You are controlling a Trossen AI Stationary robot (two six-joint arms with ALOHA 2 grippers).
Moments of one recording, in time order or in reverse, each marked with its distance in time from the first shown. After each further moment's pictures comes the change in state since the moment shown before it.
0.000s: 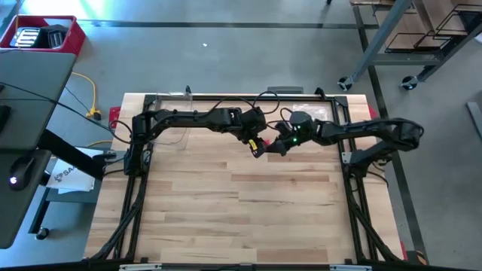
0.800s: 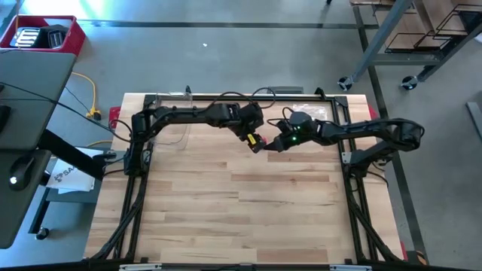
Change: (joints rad) left arm 0.052 -0.001 0.000 -0.052 0.079 -0.061; right arm 0.015 -0.022 0.003 -0.044 0.092 0.138
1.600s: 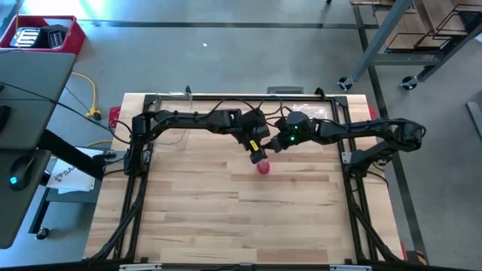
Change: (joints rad) left arm -0.056 0.001 -0.029 0.145 0.213 0.115; right arm 0.024 -0.010 0.066 -0.153 0.105 -0.054
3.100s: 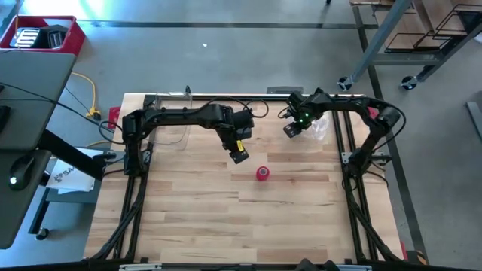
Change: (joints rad) left arm 0.013 -0.097 0.001 -0.487 -0.075 -0.019; right arm -0.417 0.350 0.272 -0.824 0.315 -0.662
